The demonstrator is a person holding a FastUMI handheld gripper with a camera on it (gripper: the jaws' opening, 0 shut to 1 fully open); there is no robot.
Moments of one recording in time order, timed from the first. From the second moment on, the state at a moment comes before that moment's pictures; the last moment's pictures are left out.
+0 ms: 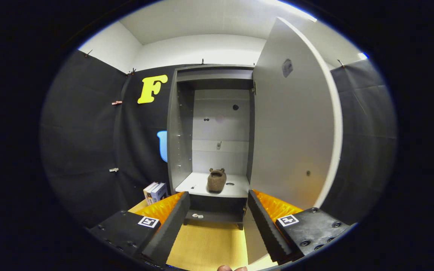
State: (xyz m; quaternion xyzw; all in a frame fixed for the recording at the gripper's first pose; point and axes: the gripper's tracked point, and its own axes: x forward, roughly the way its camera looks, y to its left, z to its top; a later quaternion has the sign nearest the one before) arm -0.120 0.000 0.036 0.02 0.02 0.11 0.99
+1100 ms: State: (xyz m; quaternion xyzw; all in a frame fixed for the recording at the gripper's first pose) arm -0.068 -0.221 0.007 0.07 0.05 0.00 1.00
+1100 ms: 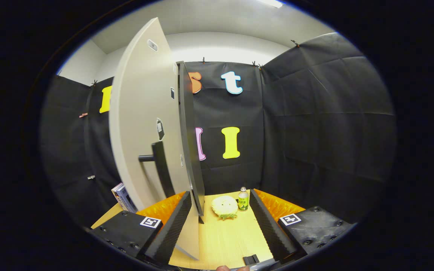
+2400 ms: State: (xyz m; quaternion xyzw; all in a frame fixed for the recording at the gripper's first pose) arm -0.061 -0.041 -0.011 0.05 0.05 0.04 1.00
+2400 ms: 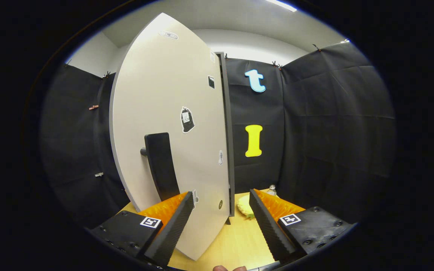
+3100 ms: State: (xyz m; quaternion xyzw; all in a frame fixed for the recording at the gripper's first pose) arm -0.017 0.089 -0.004 0.05 0.04 0.09 0.99
